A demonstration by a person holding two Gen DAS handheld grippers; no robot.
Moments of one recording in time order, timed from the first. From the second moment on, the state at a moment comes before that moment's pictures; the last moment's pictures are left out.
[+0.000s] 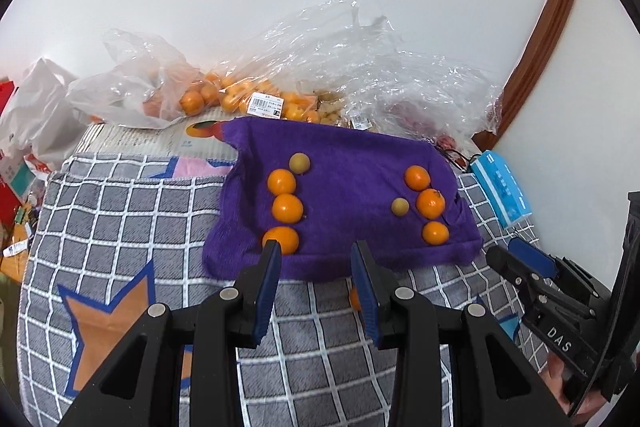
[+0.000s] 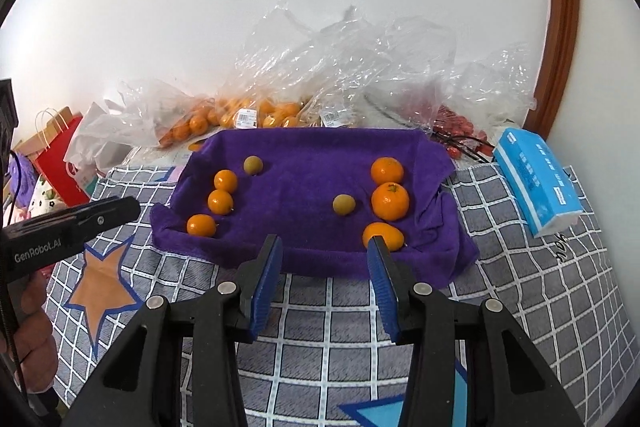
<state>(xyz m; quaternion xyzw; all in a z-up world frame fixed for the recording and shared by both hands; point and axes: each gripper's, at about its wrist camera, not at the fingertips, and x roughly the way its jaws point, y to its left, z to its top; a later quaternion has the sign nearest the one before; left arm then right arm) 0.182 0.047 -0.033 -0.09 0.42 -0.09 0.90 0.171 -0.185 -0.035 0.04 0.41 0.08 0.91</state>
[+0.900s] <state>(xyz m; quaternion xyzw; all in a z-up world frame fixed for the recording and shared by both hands) 0.128 0.078 -0.048 -0.10 0.41 -0.08 0.90 0.136 -0.159 -0.062 0.03 0.42 0.10 0.90</state>
